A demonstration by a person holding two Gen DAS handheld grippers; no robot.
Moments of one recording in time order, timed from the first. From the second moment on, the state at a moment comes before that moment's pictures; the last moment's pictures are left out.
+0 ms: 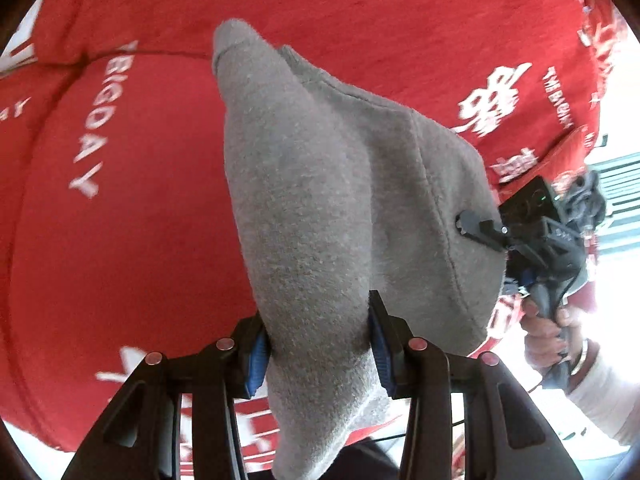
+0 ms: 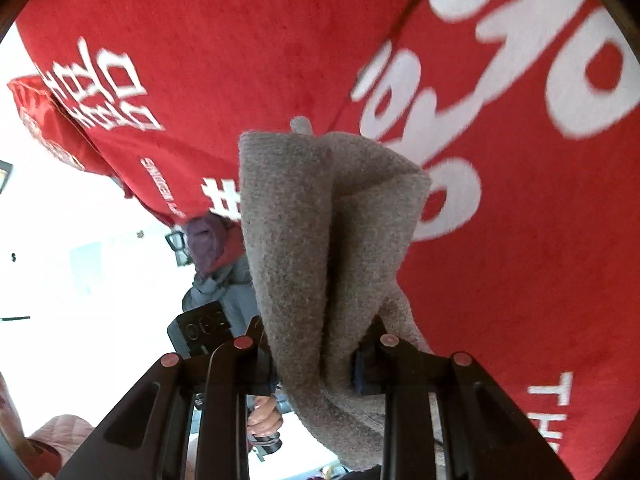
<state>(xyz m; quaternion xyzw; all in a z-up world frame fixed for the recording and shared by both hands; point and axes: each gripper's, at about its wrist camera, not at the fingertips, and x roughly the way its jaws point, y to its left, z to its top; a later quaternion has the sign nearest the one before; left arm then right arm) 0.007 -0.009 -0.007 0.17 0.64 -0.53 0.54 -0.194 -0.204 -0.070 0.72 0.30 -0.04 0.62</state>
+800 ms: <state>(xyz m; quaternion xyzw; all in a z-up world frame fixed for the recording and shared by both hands) 0.015 0.026 -0.009 0.24 0.57 -0.39 0.68 -0.201 -0.145 -0.062 0.56 0.49 -0.21 0.63</state>
